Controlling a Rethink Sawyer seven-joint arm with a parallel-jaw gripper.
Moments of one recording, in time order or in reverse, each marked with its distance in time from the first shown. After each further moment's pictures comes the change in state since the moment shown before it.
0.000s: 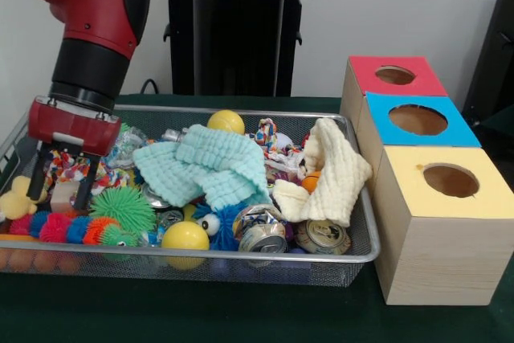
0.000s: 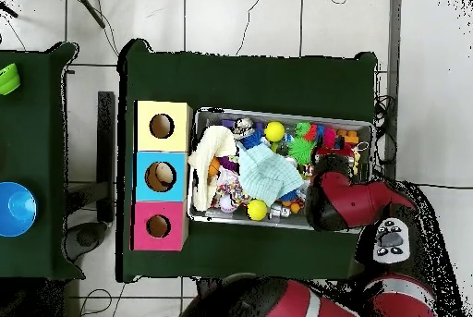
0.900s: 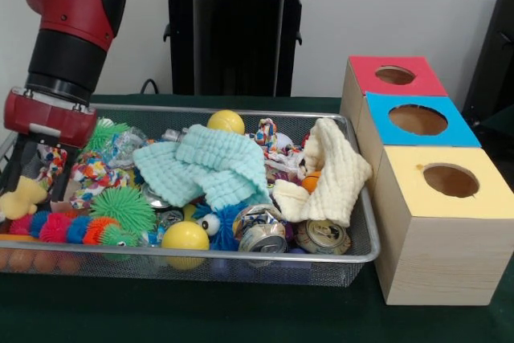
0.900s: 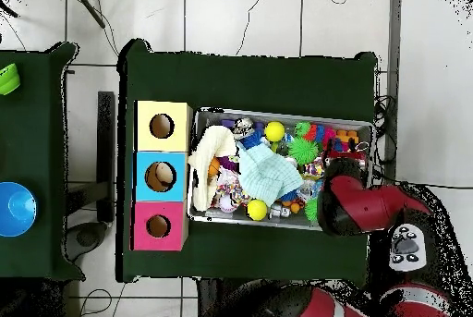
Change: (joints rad) arm -0.042 -0.019 0.019 -0.005 -0.063 0.000 0.000
